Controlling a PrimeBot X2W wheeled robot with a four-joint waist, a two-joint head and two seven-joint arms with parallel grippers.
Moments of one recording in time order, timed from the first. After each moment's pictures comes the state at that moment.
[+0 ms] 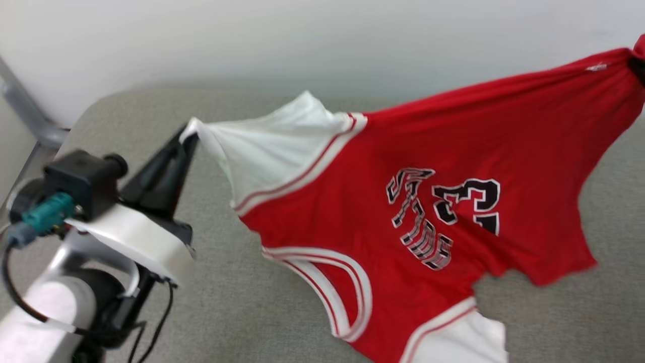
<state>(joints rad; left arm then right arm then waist) -0.35 0.69 -0.43 -0.39 -0.65 0.26 0.18 -0.72 -0.44 -0.05 0.22 0.47 0.13 0.75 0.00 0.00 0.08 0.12</state>
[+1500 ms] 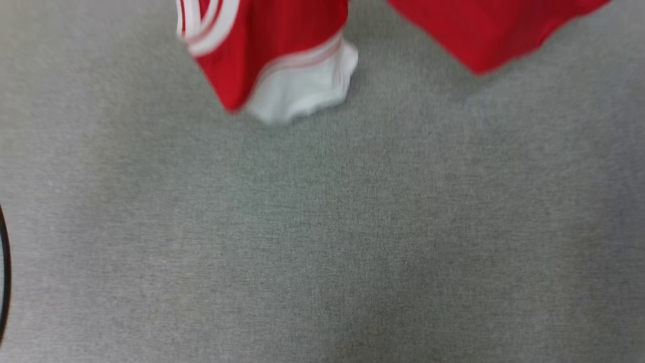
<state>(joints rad) -1.41 0.76 -0.37 0.08 -0.43 0.00 0.11 -1.17 -0.30 -0.20 0.08 0.31 0.13 0.55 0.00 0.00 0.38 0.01</state>
